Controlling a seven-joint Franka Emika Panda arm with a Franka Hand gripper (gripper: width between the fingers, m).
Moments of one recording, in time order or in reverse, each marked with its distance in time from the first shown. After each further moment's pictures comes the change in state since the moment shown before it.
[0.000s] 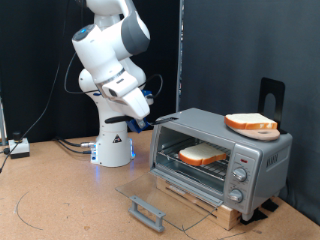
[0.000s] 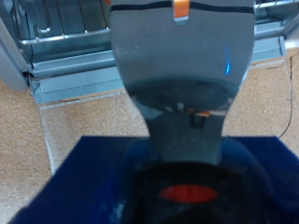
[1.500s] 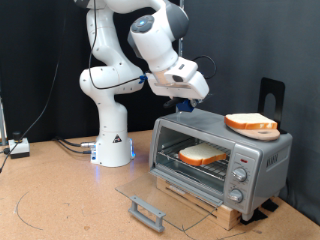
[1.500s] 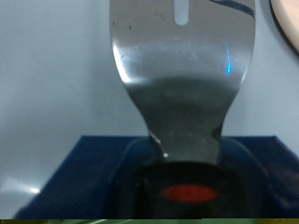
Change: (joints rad) arm 0.229 -0.063 0.238 -0.020 0.219 -0.094 0.087
